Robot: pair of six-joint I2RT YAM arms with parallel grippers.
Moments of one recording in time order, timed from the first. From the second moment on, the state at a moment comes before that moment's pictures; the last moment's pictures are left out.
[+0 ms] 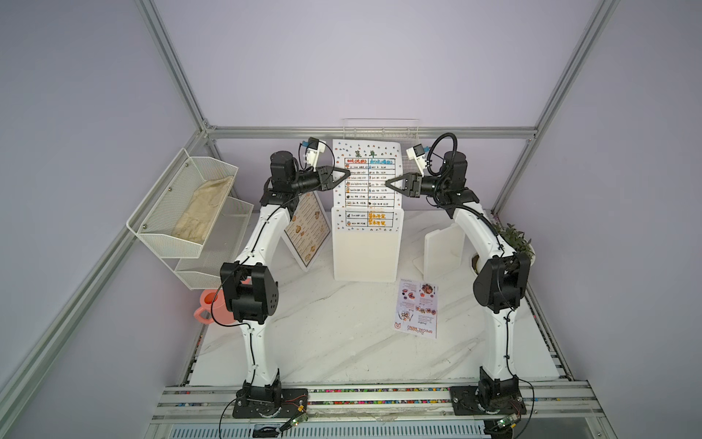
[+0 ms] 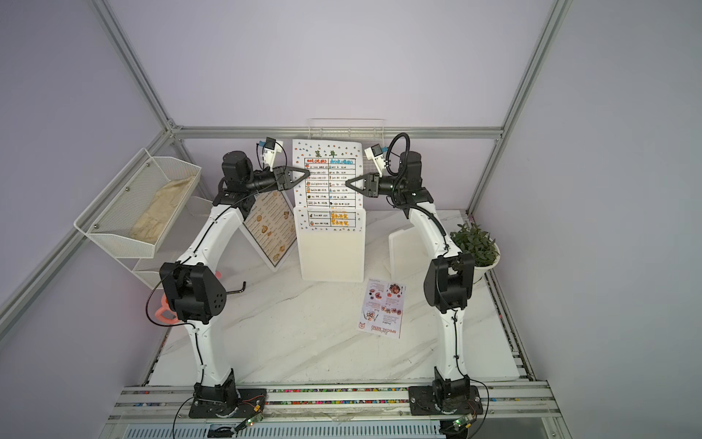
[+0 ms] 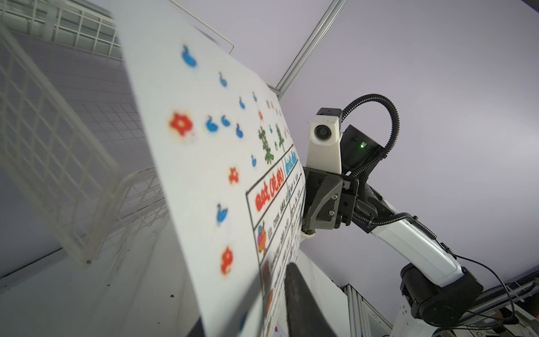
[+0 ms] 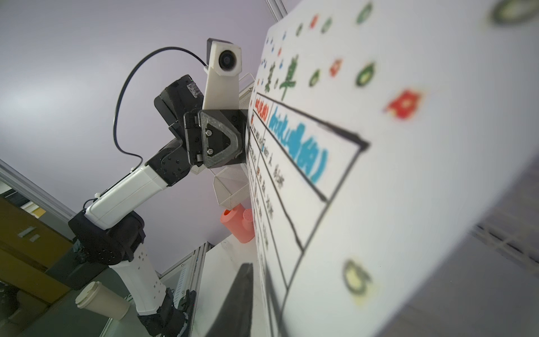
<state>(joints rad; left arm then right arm) -0.10 2.06 2.09 -0.03 1.04 -0.59 0.18 2.20 2.22 -0.06 -1.22 0.49</state>
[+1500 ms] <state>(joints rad) -0.10 2.06 2.05 0.01 1.04 -0.62 0.18 2.19 2.17 0.06 -1.14 0.61</state>
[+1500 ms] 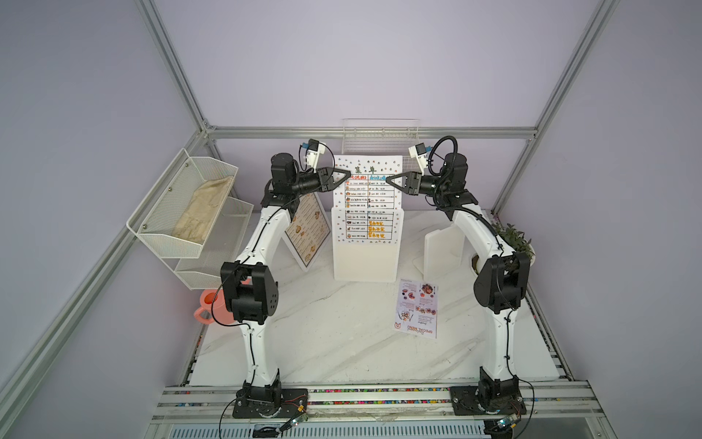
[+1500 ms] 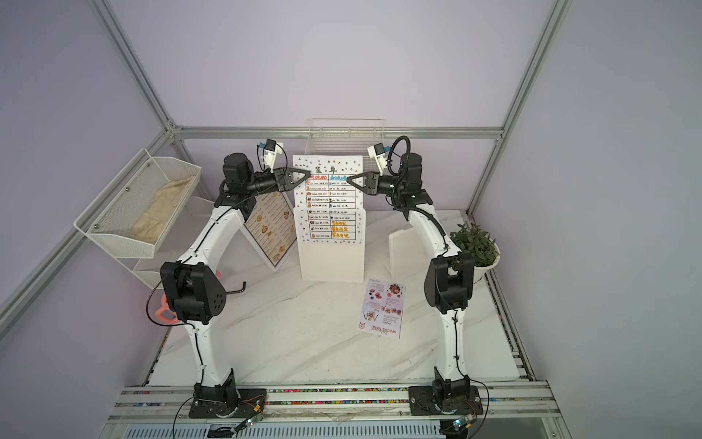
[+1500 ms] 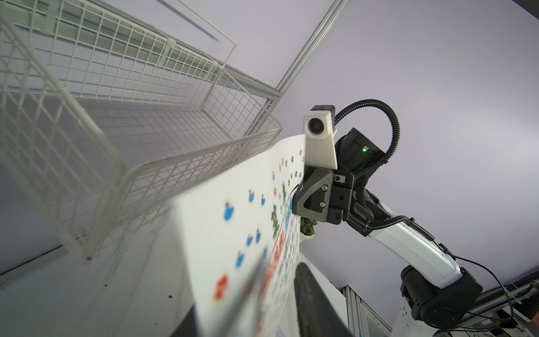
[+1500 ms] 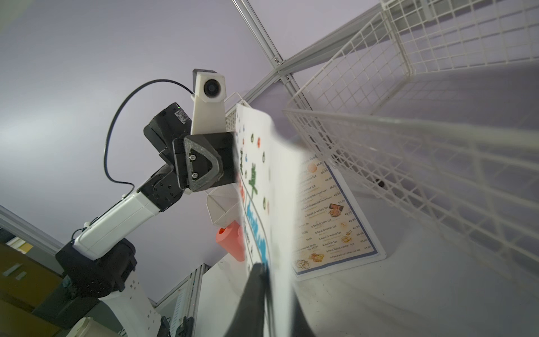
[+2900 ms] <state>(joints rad) -0.10 1.98 1.96 0.03 1.04 -0.60 0.19 2.13 2.10 0.08 -1.14 0.60</state>
